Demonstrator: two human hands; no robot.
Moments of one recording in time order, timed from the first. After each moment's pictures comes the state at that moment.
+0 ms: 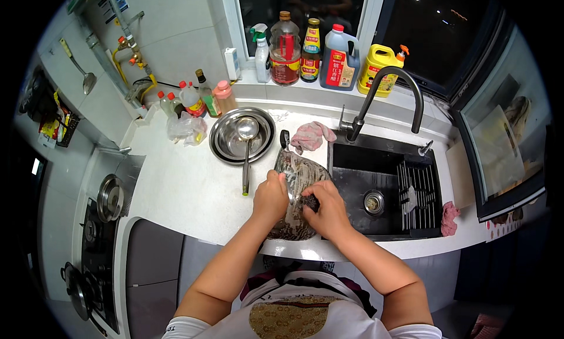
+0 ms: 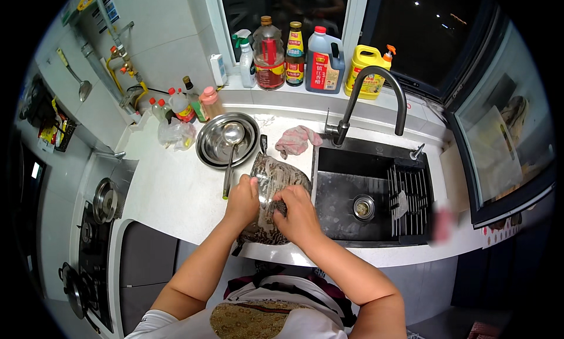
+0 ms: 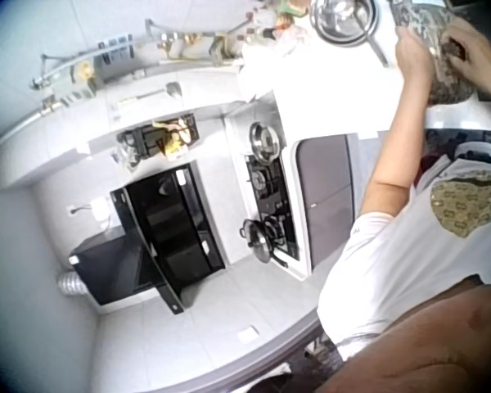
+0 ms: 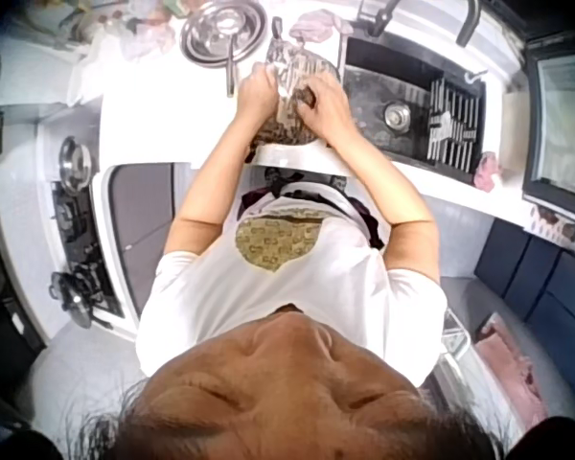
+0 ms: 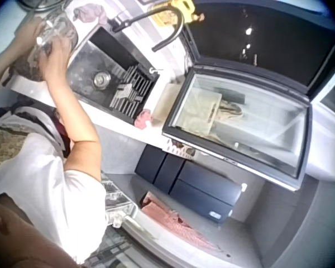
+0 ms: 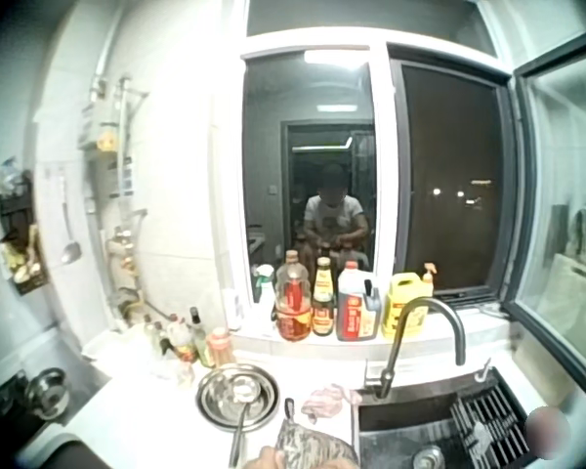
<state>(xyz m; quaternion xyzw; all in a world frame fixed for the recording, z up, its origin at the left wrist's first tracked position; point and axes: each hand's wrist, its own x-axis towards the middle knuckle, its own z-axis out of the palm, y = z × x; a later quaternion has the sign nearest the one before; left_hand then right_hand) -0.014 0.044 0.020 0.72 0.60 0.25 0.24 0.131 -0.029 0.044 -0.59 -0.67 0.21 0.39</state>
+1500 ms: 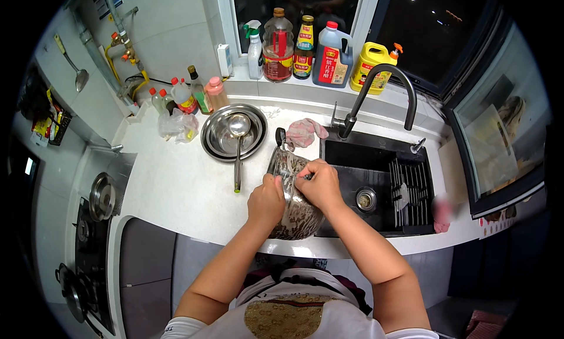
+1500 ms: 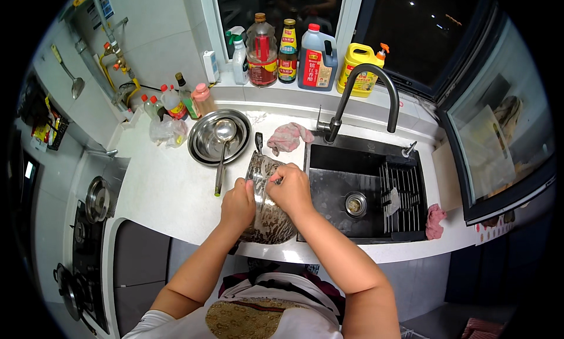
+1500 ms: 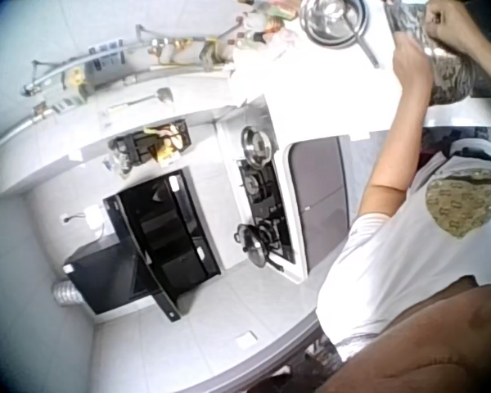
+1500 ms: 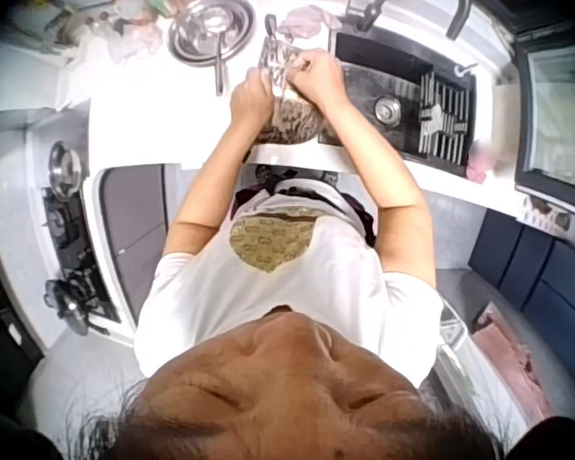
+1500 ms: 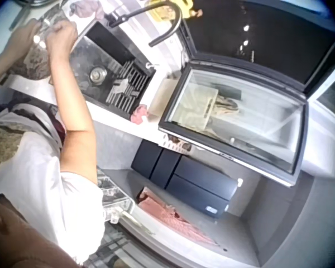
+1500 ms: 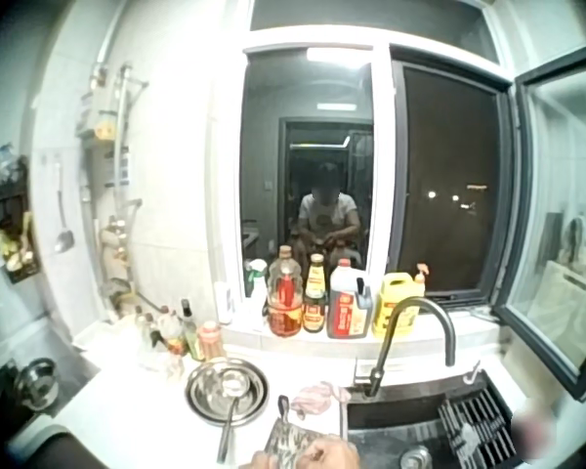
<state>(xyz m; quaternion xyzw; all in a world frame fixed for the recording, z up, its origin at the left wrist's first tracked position) -0.008 0.022 0.021 0.73 0.58 0.31 0.19 0.136 0.019 0.047 -0.66 -0.58 0.23 0.42</state>
